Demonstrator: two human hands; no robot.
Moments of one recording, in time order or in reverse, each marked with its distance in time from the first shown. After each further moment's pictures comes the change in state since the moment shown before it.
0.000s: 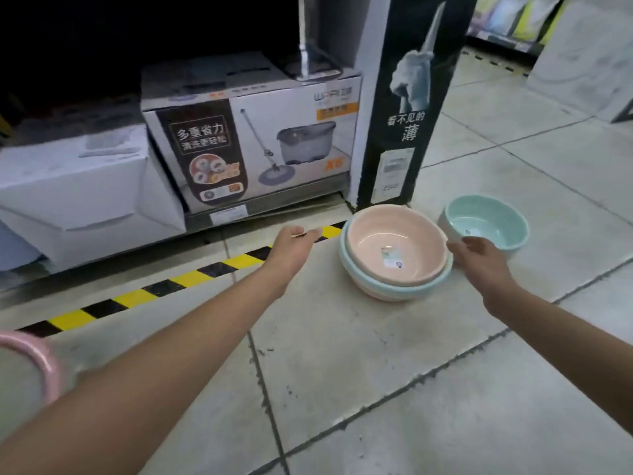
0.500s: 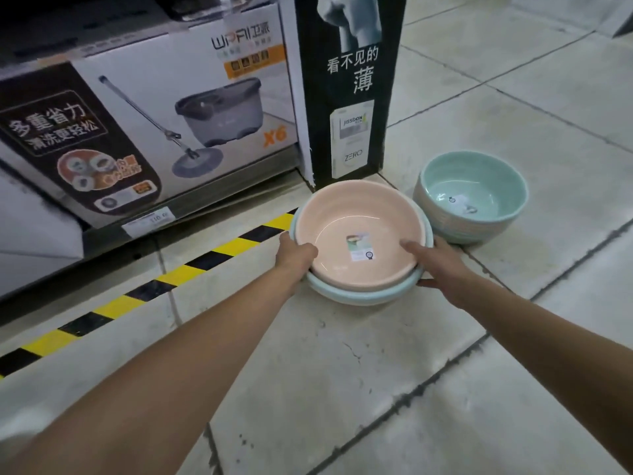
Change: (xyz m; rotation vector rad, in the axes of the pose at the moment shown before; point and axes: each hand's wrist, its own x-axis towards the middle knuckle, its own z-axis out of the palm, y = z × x) left_hand 0.134 -0.056 0.147 0.116 -0.033 -0.166; right_hand 0.127 0.095 0.038 0.225 -0.242 0.293
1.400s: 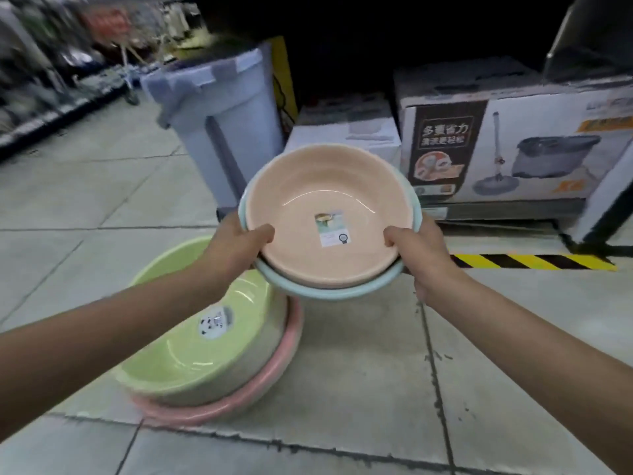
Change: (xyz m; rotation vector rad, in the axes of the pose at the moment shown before) left_hand -0.321 -0.105 -0.486 -0.087 0.648 0.189; right_hand -0.347 -0.082 0.392 -0.035 -0.481 -0.413
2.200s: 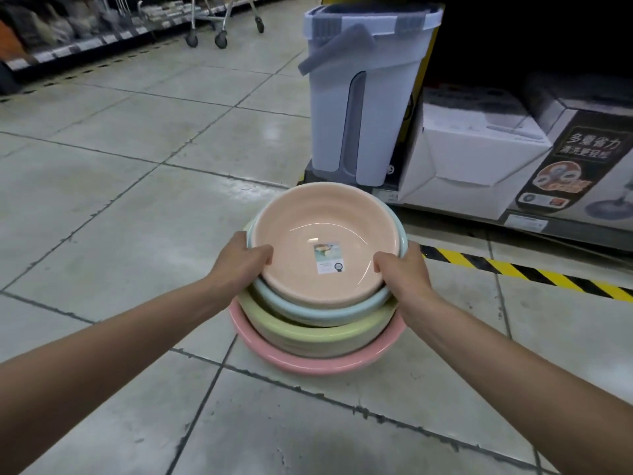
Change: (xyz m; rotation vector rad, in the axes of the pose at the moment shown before) left_hand 0.005 -0.190 -0.190 -0.037 0.078 -0.295; right_hand -0.100 0.059 0.228 -0.244 -0.081 0.094
